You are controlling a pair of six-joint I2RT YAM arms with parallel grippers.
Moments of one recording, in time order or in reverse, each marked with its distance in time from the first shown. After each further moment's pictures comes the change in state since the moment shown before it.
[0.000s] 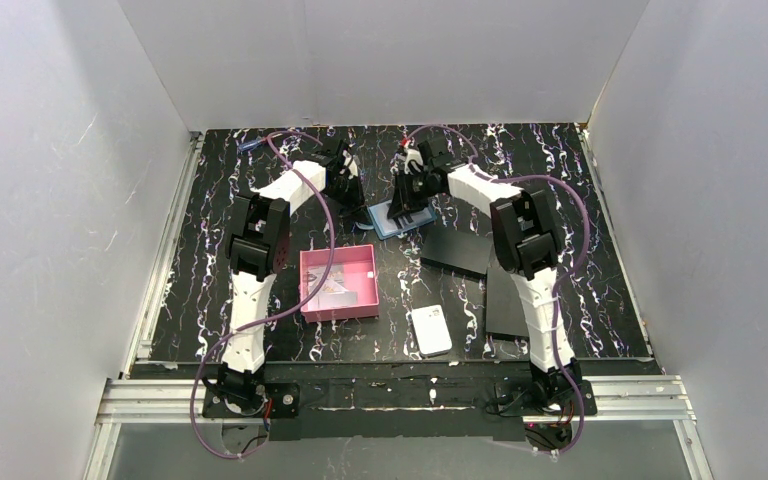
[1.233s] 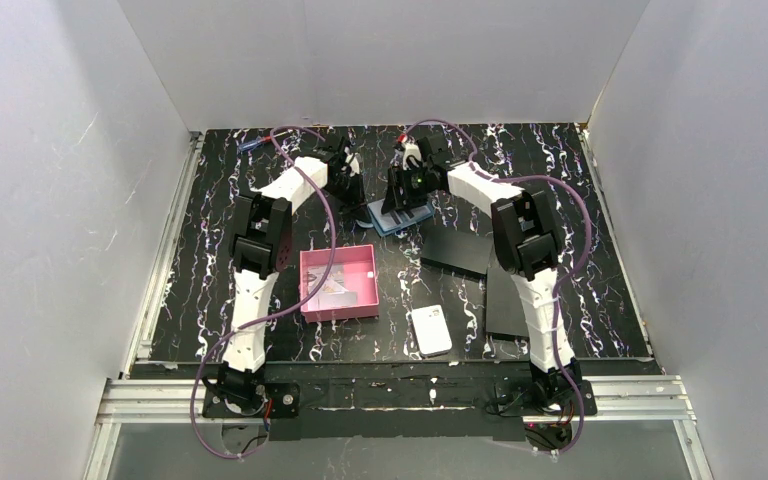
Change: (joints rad) left arm -0.002 0.032 0.075 -0.066 -0.016 0.041; right arm 0.010 -0.009 0.002 0.055 -0.009 -0.043
